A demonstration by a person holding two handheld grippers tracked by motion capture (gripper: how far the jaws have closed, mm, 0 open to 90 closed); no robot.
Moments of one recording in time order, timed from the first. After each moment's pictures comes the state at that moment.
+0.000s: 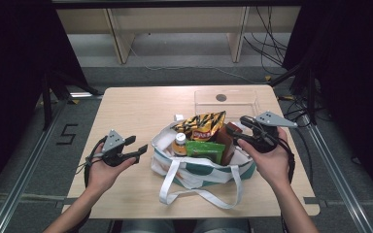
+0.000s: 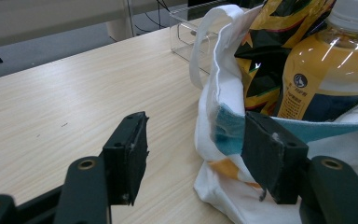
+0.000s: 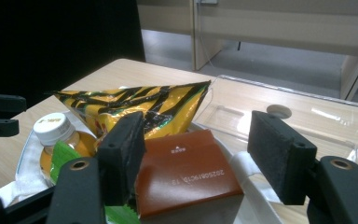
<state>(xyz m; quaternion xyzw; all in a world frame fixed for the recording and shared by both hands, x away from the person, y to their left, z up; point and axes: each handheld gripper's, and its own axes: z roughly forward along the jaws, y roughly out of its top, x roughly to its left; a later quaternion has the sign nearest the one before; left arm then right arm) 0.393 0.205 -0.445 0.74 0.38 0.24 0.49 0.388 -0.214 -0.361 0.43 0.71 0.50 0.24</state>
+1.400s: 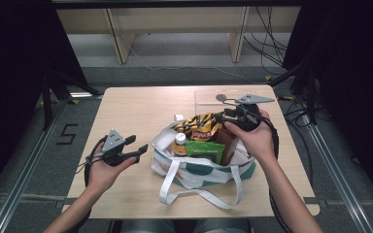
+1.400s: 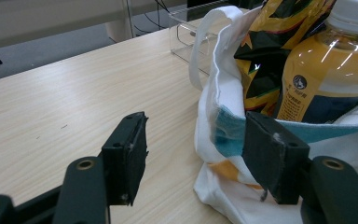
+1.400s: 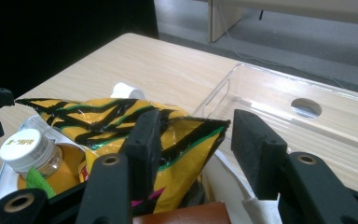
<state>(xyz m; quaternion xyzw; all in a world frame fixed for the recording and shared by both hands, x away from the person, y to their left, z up) 0.394 0.205 -0.444 0.74 0.38 0.24 0.49 0.448 -0.189 -0.355 0.42 0.76 0.46 0.19</state>
